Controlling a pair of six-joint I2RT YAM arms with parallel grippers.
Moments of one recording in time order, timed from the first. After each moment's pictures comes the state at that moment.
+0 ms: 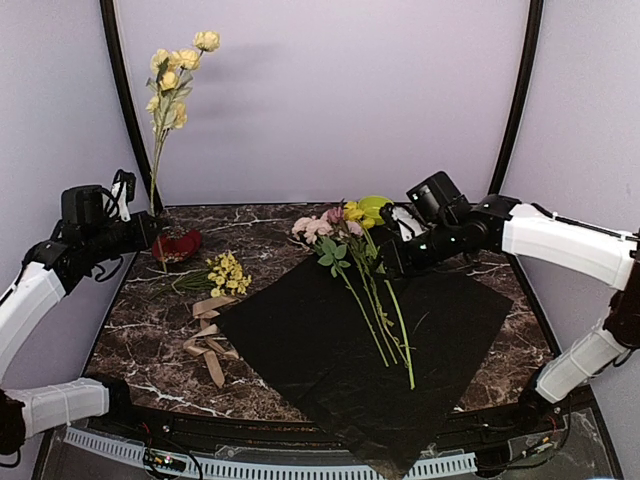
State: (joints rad) left arm -0.09 0.93 0.85 -0.39 0.16 -0.24; right arm 0.75 1.47 1.23 -0.68 -0.16 0.40
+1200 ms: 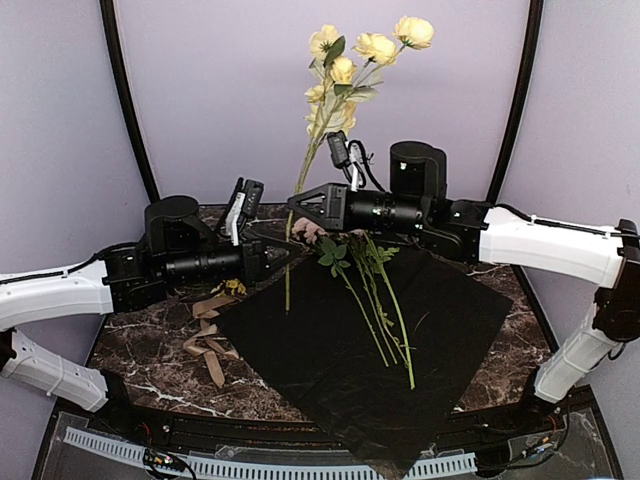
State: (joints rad) left arm -0.92 1.18 0.88 0.11 0.20 -0.45; right arm 0.96 1.56 1.33 0.13 -0.30 0.54
